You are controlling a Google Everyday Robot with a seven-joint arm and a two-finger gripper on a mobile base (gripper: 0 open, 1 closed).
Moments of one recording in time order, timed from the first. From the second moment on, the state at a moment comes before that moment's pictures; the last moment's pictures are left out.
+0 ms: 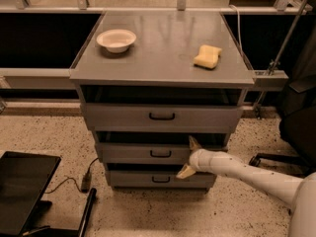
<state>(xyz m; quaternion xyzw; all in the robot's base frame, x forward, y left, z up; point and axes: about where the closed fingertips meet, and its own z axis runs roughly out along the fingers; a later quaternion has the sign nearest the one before) 0.688 -0.140 0.408 -0.56 0.71 -0.01 0.43</state>
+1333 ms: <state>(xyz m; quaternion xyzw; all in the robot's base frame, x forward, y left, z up) 0.708 -0.142 0.401 -0.58 0.68 -0.03 0.44</state>
